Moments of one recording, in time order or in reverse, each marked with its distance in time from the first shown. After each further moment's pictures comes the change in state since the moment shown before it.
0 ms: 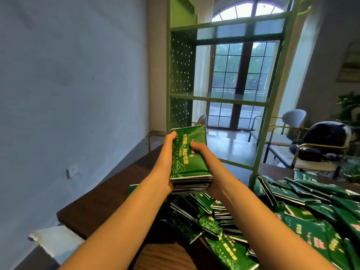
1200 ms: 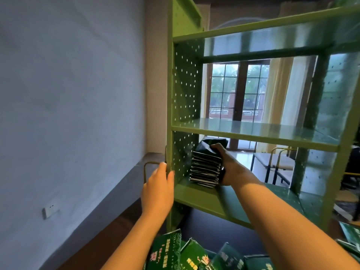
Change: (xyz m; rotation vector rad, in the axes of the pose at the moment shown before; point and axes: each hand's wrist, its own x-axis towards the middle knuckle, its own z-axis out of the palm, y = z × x) left_hand 0.180 0.018 -0.064 1.318 0.509 0.684; right_hand 0.210 -0.083 -0.077 0.030 0.168 0.014
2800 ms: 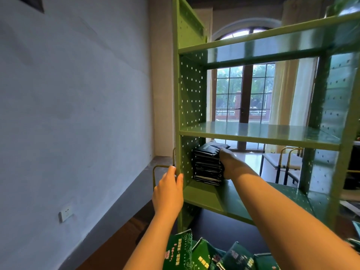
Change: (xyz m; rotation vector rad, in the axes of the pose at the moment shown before) left_hand 0.000 -0.002 -0.001 -0.013 -0.034 -0.028; right_hand 0.151 0.015 -0.044 -0.301 0.323 -0.043
